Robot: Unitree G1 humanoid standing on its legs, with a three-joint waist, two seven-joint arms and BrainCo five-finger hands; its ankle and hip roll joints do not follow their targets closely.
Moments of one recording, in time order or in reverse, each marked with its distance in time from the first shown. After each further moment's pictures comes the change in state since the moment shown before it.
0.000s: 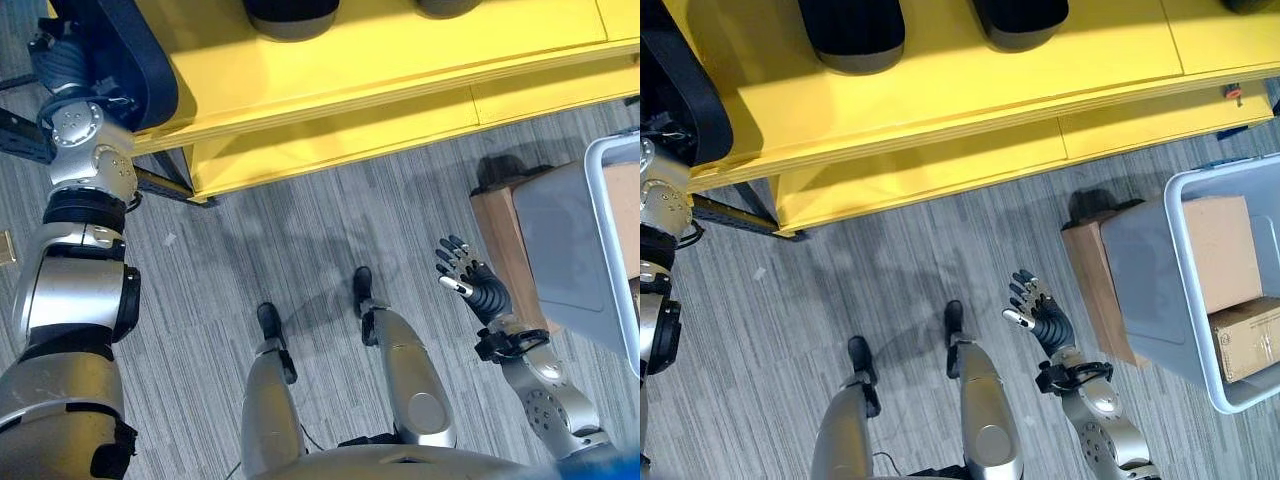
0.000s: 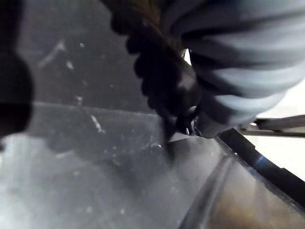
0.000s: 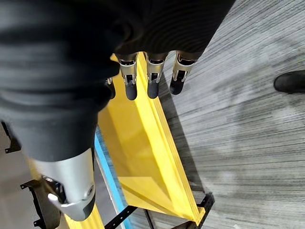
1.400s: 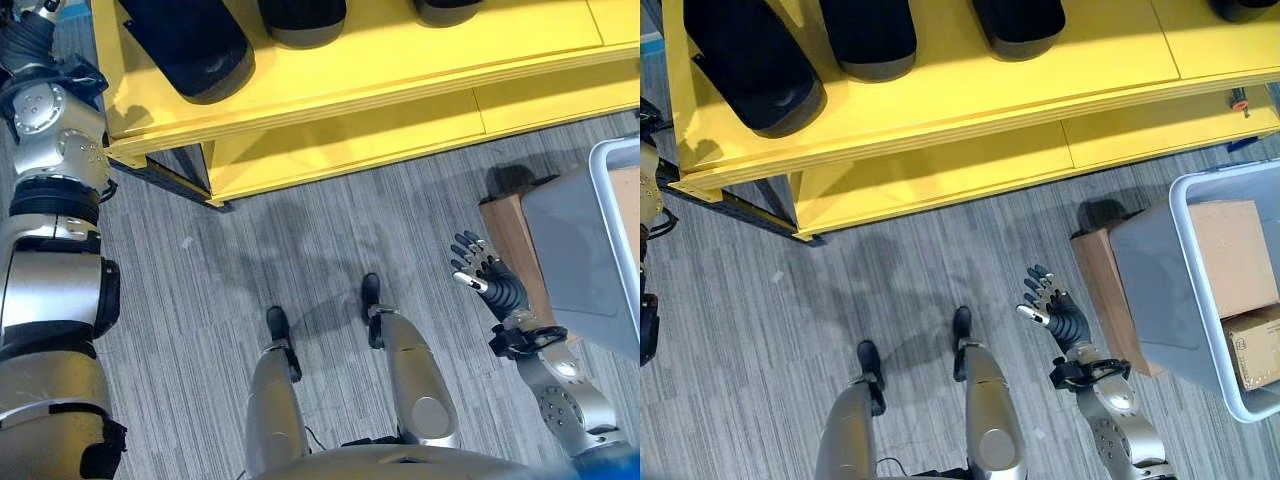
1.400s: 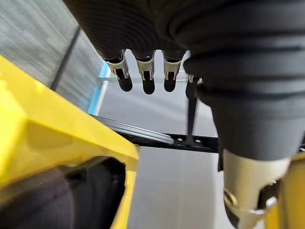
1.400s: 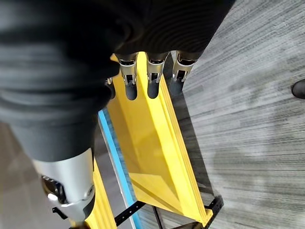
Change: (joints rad) left arm -0.054 0.119 -0.090 -0.008 0.036 -0.002 -0.024; right arm 0.001 -0.045 -0.061 0.001 0.000 0.002 0.012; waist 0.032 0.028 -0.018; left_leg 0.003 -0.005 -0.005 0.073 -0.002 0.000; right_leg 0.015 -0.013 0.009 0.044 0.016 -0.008
